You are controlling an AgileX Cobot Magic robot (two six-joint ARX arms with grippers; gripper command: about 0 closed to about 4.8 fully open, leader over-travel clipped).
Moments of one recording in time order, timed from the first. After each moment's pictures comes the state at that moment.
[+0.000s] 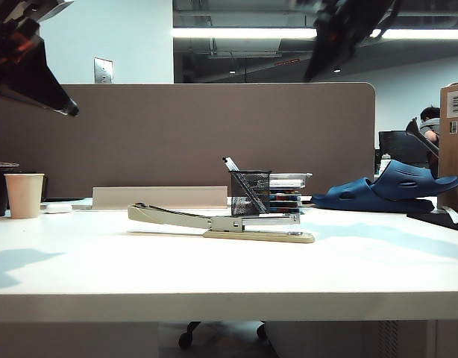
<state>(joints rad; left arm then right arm) -0.11 1.14 0.79 -0.19 0.46 0.37 0.20 1.86 1.94 -0.75 -0.38 -0.55</state>
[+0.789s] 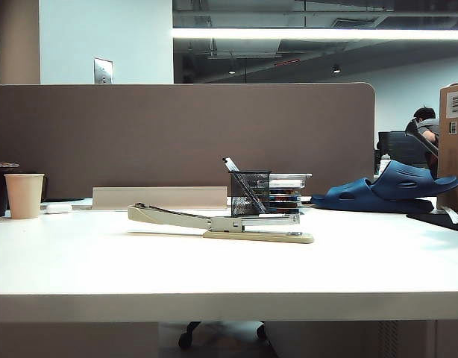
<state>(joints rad) 0.05 0.85 0.91 -0.10 0.13 0.23 -0.05 1.45 1.94 -0.79 -0.31 -0.19</state>
